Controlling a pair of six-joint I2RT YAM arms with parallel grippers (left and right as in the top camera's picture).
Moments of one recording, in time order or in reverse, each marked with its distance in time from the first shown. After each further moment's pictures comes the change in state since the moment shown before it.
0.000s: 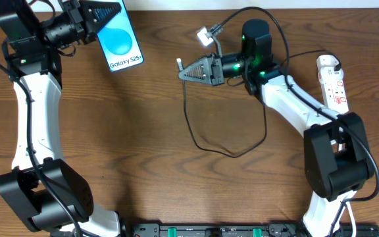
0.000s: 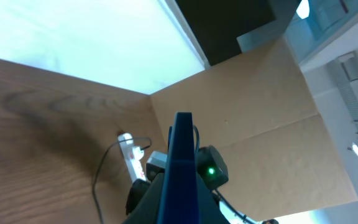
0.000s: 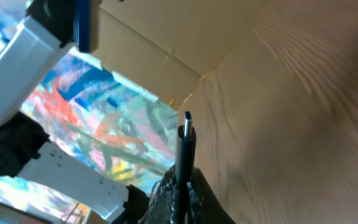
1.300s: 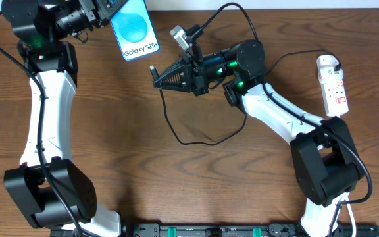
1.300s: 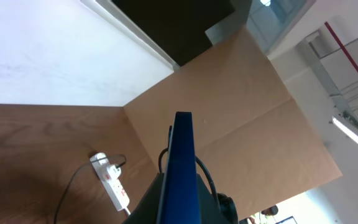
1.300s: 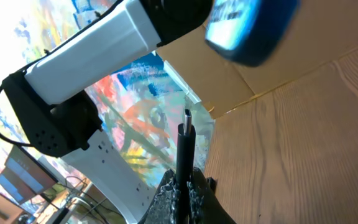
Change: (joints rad) left arm -0.097 0.003 -0.006 0.472 -0.053 -0.319; right arm 0.139 0.002 0.001 0.711 -0.016 0.447
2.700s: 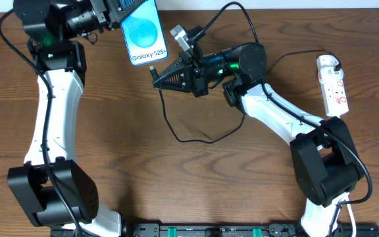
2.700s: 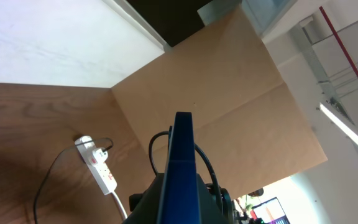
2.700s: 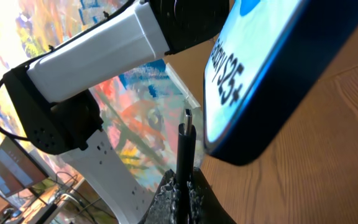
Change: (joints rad) left arm -0.048 0.000 0.000 -0.005 0.039 -0.029; right arm 0.002 0.000 0.000 0.069 0.013 -0.006
